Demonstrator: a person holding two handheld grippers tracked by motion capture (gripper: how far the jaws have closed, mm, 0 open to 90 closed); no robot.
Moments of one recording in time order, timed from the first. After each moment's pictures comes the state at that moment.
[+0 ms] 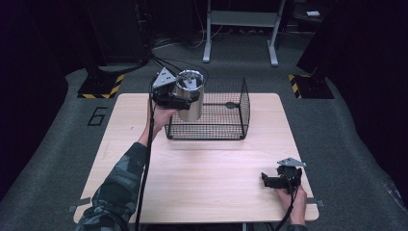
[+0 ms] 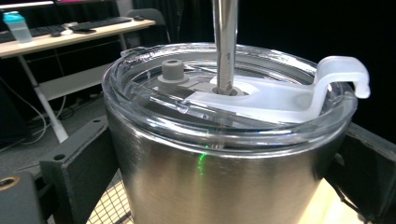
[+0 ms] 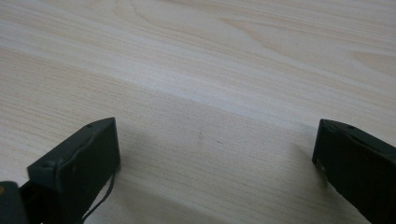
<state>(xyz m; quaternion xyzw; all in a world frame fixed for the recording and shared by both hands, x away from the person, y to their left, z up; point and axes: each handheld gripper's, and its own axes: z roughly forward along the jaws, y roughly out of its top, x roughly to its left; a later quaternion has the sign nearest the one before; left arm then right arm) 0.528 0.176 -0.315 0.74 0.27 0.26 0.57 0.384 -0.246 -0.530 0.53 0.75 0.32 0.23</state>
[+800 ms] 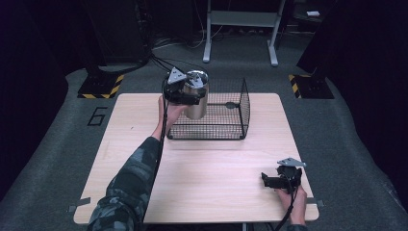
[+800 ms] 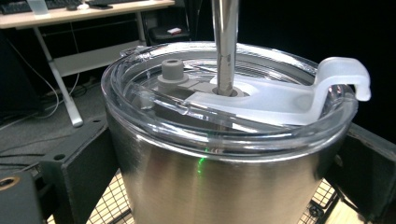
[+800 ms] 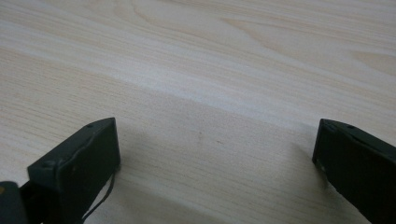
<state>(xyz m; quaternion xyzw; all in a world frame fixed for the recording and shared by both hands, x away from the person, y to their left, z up) 0.569 0.153 -0.343 0.73 0.32 0.26 0.54 0.384 -0.245 -0.530 0.54 0.75 0.32 0.23</state>
